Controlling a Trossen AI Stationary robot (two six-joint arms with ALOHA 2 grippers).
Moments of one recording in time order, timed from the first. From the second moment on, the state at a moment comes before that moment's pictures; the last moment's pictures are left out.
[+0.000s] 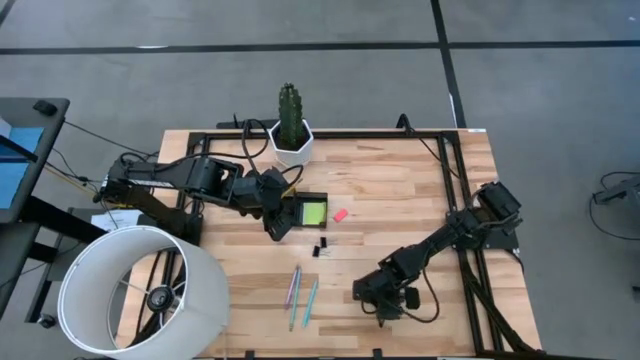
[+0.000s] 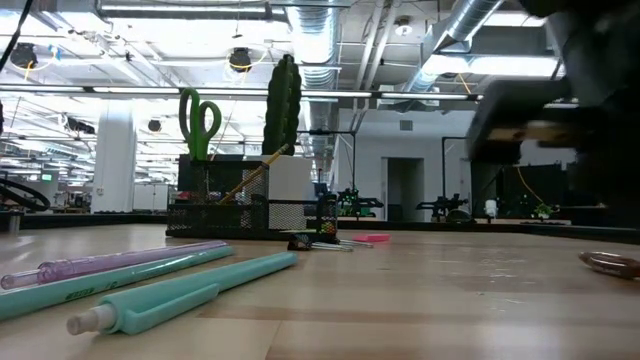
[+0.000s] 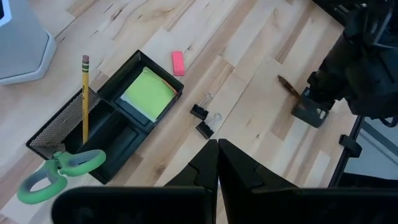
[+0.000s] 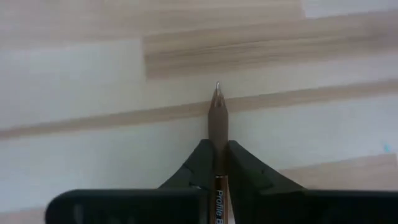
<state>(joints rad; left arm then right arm) -0.16 1.50 1.72 -1.19 -0.19 -0.76 0.49 1.87 1.00 -0.37 -0.33 -0.92</state>
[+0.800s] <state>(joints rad) -0.18 1.49 2.12 -1.32 -0.60 -0.65 -0.16 1.59 1.08 0.79 -0.40 0.04</state>
